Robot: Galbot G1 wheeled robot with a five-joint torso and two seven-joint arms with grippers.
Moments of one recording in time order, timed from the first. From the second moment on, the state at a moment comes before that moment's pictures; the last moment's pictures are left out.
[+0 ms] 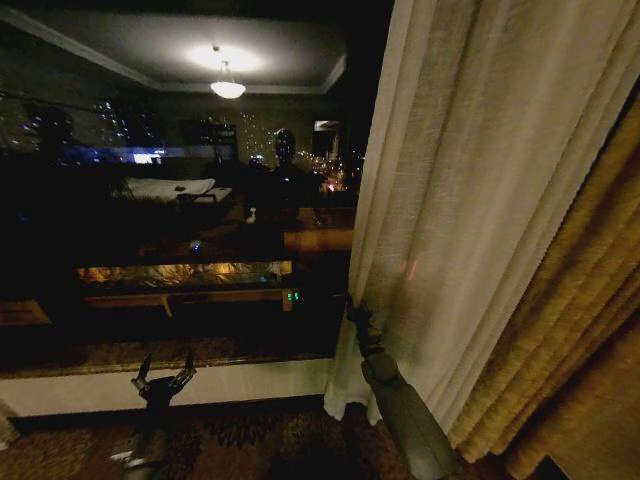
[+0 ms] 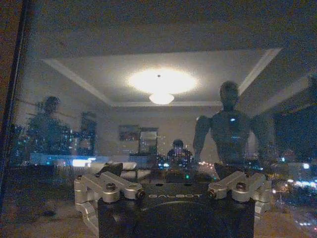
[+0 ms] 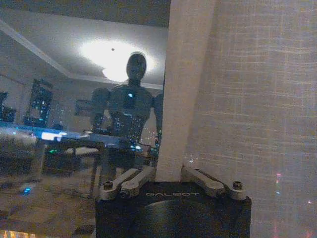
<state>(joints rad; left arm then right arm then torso) 1.54 -1.41 -0.79 -1.86 -0.28 -0.37 0.02 -0.79 1.40 0.28 1.25 0.07 0.25 0.10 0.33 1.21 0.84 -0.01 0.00</state>
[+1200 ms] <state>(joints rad) 1.54 -1.41 -0.79 -1.86 -0.28 -0.37 0.02 -0.78 1.37 0.31 1.21 0.18 0.29 0.02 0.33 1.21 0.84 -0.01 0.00</state>
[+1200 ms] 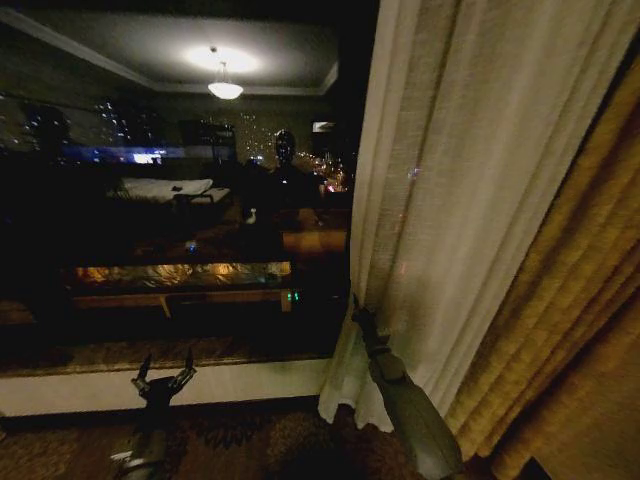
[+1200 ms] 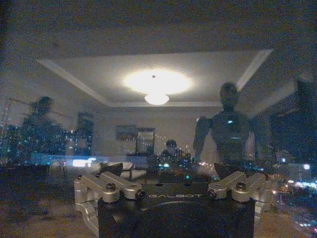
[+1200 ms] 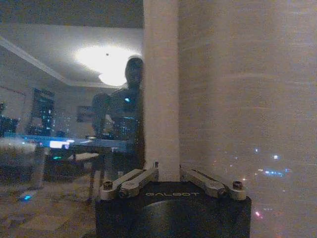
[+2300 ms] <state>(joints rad) 1.54 -1.41 -0.79 -1.86 -0.28 -0.37 0.02 -0.71 1.33 0.38 1.07 0.08 0.28 0.15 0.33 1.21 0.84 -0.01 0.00</state>
